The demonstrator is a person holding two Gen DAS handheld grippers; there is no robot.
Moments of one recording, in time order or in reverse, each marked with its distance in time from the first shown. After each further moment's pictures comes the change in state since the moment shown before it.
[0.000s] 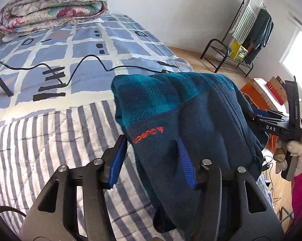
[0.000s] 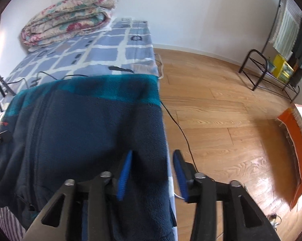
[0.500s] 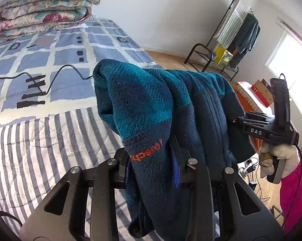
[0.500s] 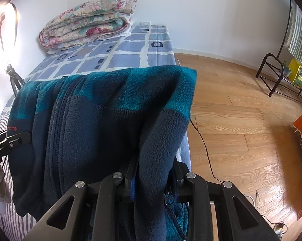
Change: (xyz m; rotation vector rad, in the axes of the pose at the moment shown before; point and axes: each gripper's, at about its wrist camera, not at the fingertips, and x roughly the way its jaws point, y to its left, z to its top) left arm -0.007 -0.027 0.009 -0.006 -0.021 -0.114; right arm -0.024 0.012 0.004 -0.026 -0.027 0.147
